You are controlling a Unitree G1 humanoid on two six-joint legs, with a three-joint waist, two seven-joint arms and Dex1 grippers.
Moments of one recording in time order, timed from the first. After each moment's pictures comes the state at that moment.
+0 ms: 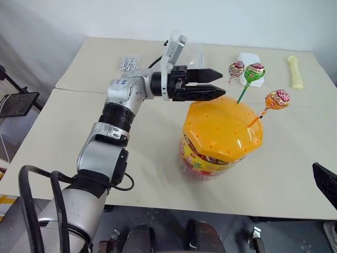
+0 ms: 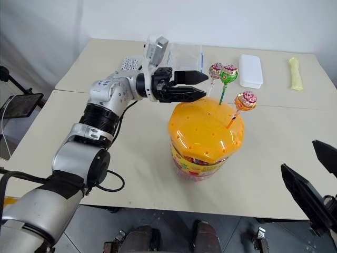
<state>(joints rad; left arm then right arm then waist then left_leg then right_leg) -1.37 0.19 -0.05 0.83 -0.46 0.49 -1.36 0.73 -0.46 -1.01 -0.87 1.32 0.25 0.74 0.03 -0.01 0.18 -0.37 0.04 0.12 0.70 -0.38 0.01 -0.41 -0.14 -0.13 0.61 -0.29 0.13</state>
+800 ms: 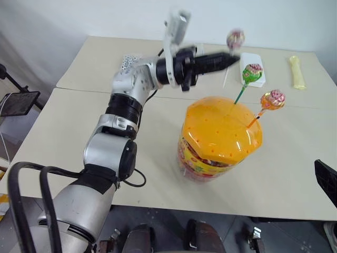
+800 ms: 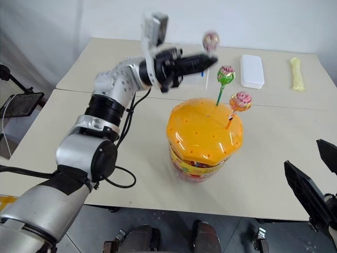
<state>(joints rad) -1.49 0.13 0.19 0.92 -0.57 0.57 -1.35 0.68 -0.48 -0.94 -0.85 1.28 0.20 0.72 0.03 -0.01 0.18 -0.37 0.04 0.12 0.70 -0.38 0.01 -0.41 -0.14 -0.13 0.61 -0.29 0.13</state>
